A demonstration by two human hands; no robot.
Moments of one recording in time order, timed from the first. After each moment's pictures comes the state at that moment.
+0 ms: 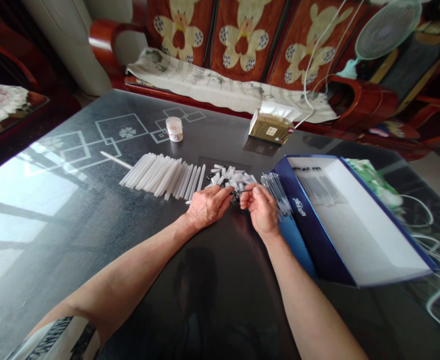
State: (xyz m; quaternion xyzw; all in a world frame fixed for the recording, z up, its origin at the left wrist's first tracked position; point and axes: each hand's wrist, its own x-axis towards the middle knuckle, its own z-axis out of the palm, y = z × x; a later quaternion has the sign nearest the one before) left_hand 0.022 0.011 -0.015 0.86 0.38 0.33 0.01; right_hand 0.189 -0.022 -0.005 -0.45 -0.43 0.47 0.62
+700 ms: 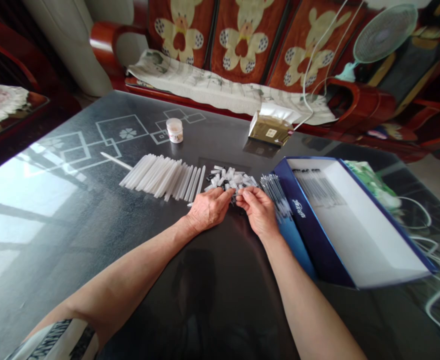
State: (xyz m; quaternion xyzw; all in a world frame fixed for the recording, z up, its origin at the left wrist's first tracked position) left_hand 0.023 0.010 -0.017 0.88 0.36 0.30 0.02; right_hand 0.185 -0.019 -0.010 -0.46 -0.36 0.51 0.63
